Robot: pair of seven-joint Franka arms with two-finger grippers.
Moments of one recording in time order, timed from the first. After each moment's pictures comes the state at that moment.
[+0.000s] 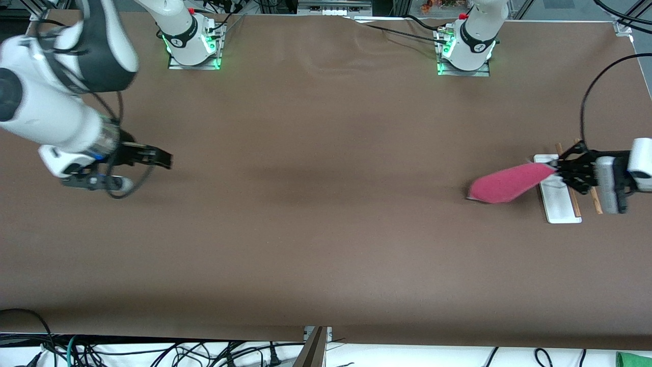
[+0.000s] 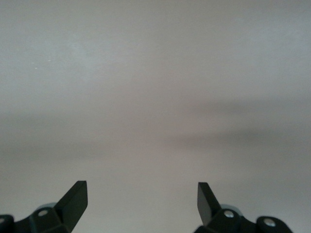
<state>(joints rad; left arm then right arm) 0.59 0.47 -0.33 -1.43 -0.28 1.44 1.28 0.09 0.18 0.04 -1.67 0.04 1.78 0.18</state>
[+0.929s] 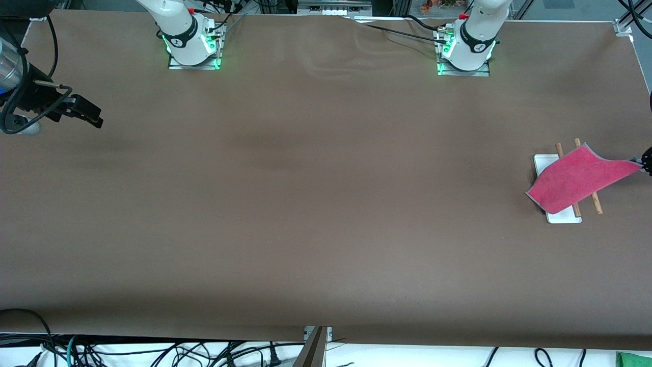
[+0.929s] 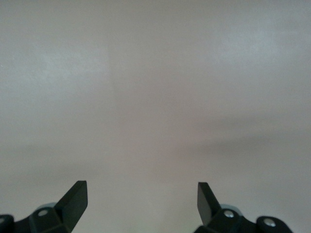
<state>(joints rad) 0.77 0.67 -0.14 -1.26 -0.18 1.55 1.61 0.00 -0.08 0.00 -1.78 -0.03 1.66 0.14</state>
